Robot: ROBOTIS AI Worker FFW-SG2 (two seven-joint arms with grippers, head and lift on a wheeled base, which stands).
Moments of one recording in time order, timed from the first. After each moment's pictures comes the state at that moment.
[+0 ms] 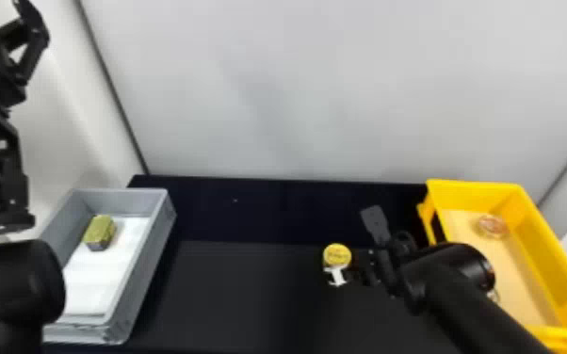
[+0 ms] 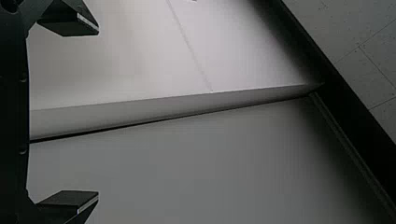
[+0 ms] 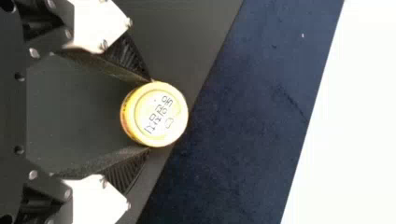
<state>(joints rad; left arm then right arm) -0.05 0.01 0.25 -2.22 -0.27 0.06 0.12 -0.59 -0.03 0.37 -0.58 -0.01 0.46 0.27</state>
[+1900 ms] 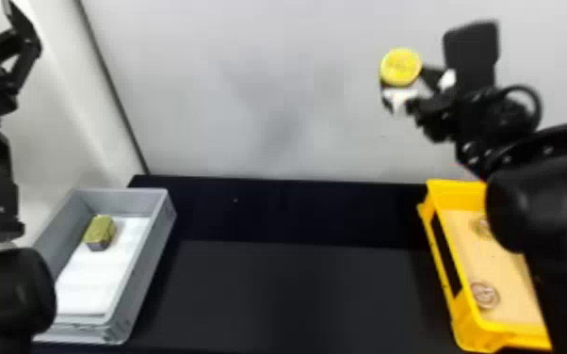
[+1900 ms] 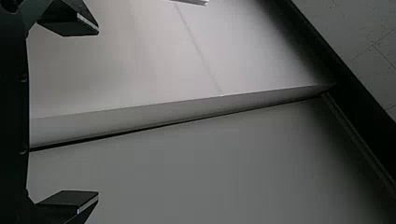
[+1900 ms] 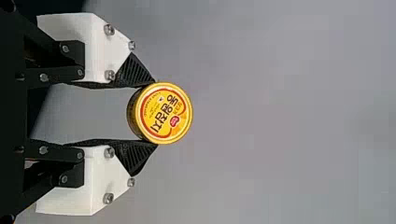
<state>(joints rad) -0.03 0.01 0.27 -2.25 -0.26 0.11 0.10 -0.35 -0.15 0.20 -2.04 0.15 0.96 0.08</state>
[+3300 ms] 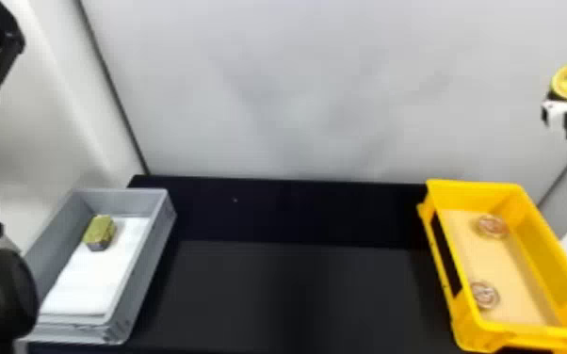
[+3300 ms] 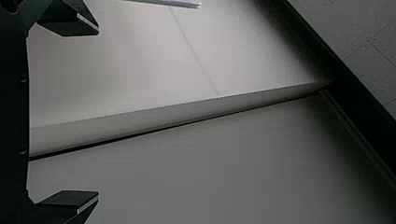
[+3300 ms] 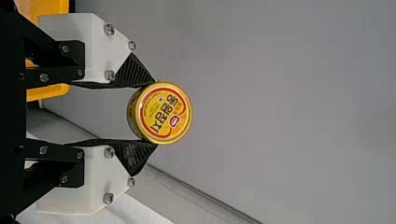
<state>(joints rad) -0.02 0.02 0.30 -2.30 -0.27 0.16 0.08 -0.26 -0.24 -0.12 -2.05 0.25 1.05 -0.02</state>
